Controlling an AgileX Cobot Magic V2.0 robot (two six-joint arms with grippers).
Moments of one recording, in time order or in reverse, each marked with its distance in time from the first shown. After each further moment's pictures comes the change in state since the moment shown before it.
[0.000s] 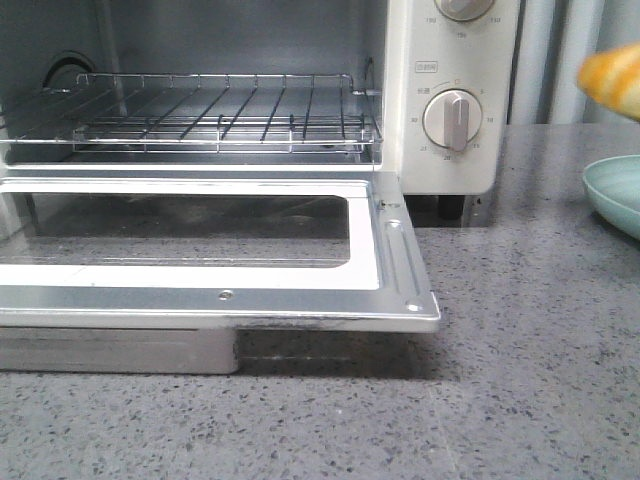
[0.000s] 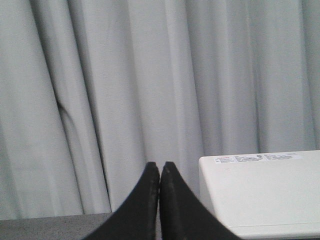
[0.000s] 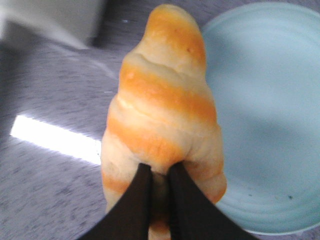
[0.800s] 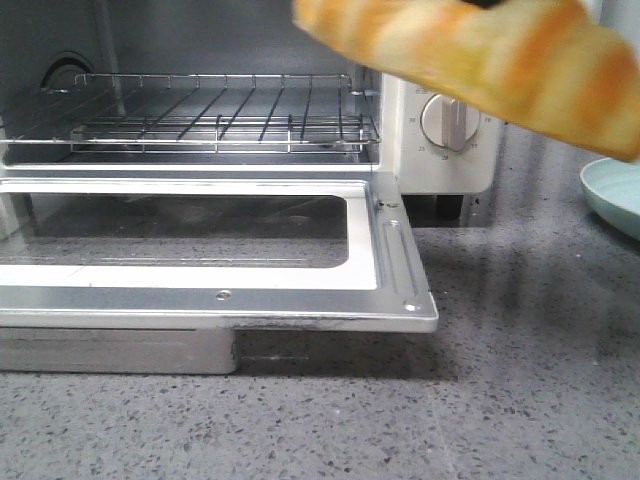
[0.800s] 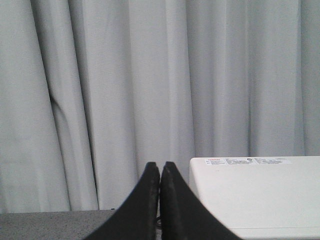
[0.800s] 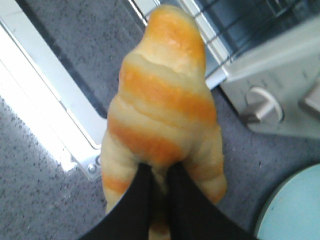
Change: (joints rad) left arm 0.006 0.000 0.000 -0.058 0.007 0.000; right arm 0.606 0.118 -0.181 -0.198 0.023 0.048
